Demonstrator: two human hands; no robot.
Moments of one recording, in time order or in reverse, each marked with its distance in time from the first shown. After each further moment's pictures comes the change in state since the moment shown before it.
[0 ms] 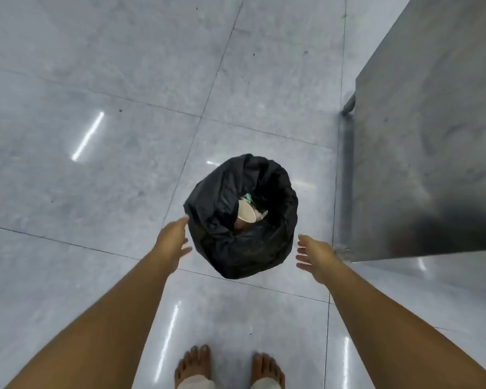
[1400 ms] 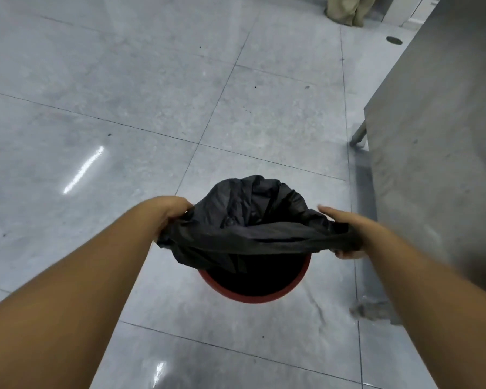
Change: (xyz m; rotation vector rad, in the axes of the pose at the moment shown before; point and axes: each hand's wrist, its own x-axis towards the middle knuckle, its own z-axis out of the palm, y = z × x) left_hand 0.111 0.094 0.033 0.690 -0.136 -0.090; right_hand 0.110 -0.121 -0.014 -0.274 -0.041 -0.015
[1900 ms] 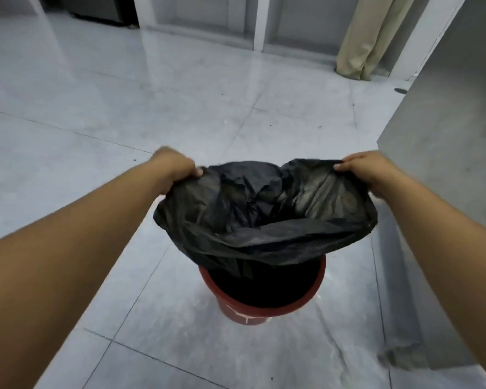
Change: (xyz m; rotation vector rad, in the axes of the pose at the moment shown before) left_hand -0.042 0.032 -0.017 -0.158 0.529 0.541; right_hand -0.021 -0.098 -0.004 -0.120 0.294 -0.842
